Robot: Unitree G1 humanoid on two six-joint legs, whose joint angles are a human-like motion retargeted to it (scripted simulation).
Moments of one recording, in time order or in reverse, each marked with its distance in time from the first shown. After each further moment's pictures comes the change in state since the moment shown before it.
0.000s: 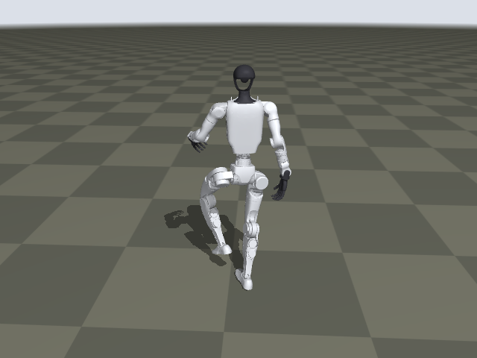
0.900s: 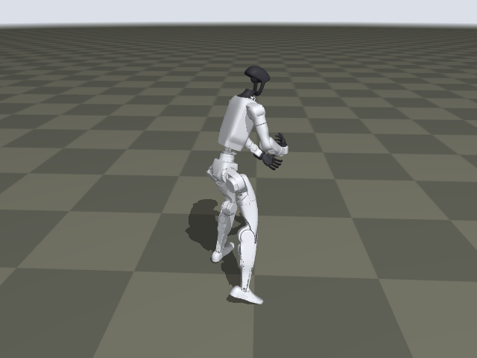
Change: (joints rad) left arm -0.353 -0.356 -0.222 0.367 -0.753 0.020 -0.090; right arm -1.187 -0.126 0.736 -0.519 0.703 -0.539 0.122; waist 0.005 0.160 0.226; left_leg 0.049 0.098 -0.155 -0.460 -0.452 -0.062; right_leg -0.381 -0.421 -0.261 0.140 0.549 0.172
